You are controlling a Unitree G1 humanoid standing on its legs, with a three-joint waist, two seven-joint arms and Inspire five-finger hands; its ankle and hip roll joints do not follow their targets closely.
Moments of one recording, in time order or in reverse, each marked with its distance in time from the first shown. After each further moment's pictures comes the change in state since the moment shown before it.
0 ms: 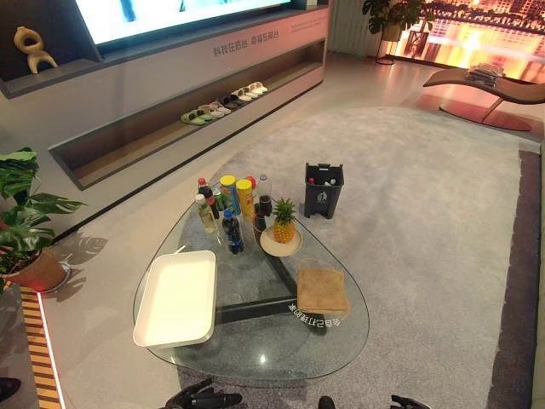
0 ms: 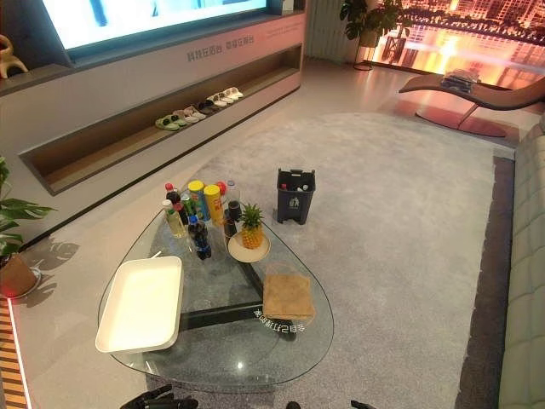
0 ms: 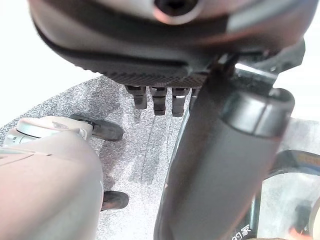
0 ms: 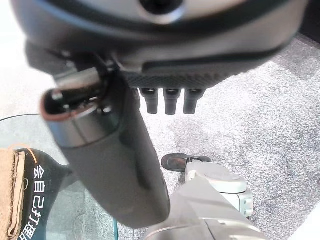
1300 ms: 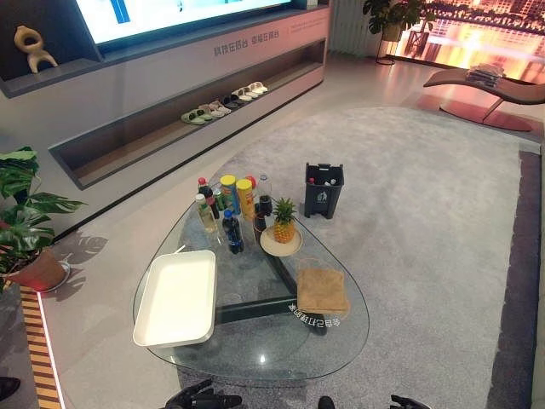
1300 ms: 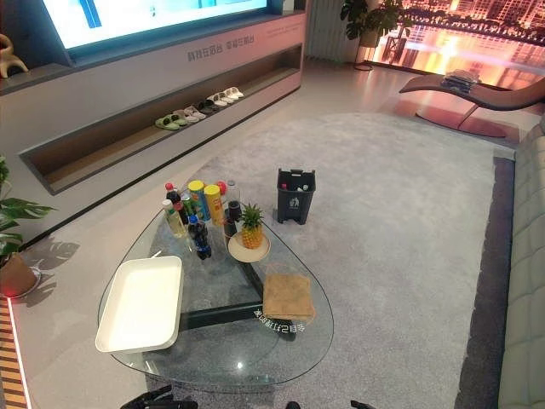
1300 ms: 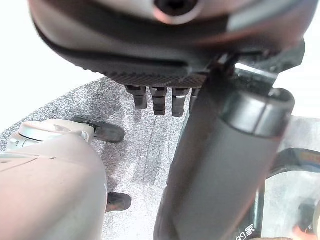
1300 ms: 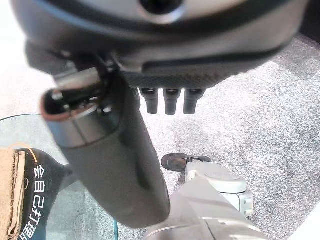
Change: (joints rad) left arm 0.001 0.000 0.001 0.000 0.011 -0.001 0.007; right arm 0.000 0.000 0.000 0.000 0.000 0.000 0.002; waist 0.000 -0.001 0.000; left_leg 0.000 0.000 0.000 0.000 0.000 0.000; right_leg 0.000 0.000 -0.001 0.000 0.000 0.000
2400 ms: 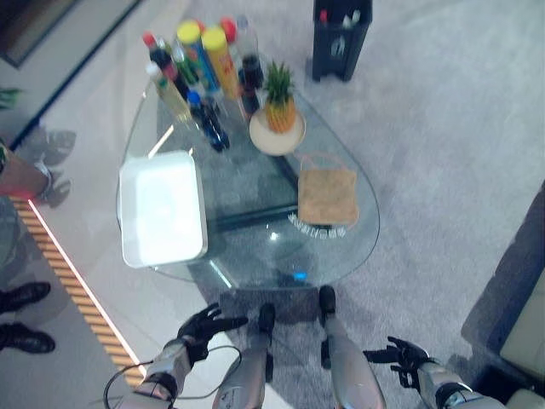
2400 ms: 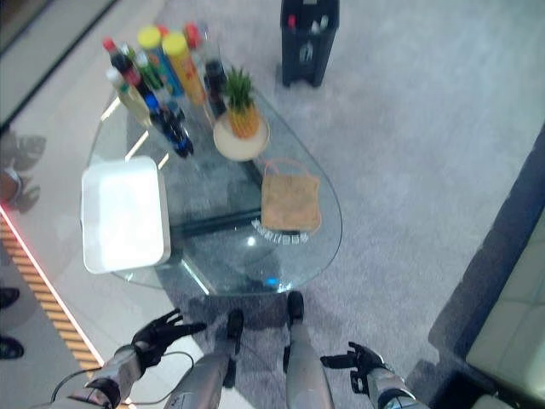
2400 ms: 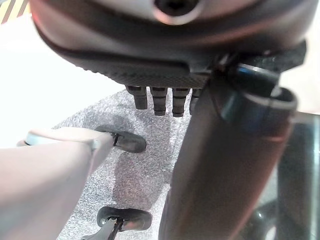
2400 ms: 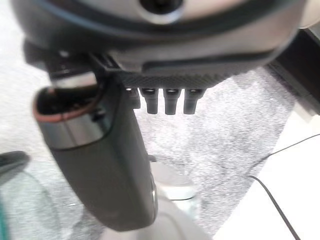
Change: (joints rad) left arm -0.327 0.020 -0.045 -0.065 -0.212 -0.045 0.067; right arm -0.282 -0.057 0.042 -0.019 0.061 0.017 -0.013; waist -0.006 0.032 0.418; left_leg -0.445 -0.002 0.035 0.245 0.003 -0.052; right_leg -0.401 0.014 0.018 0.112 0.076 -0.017
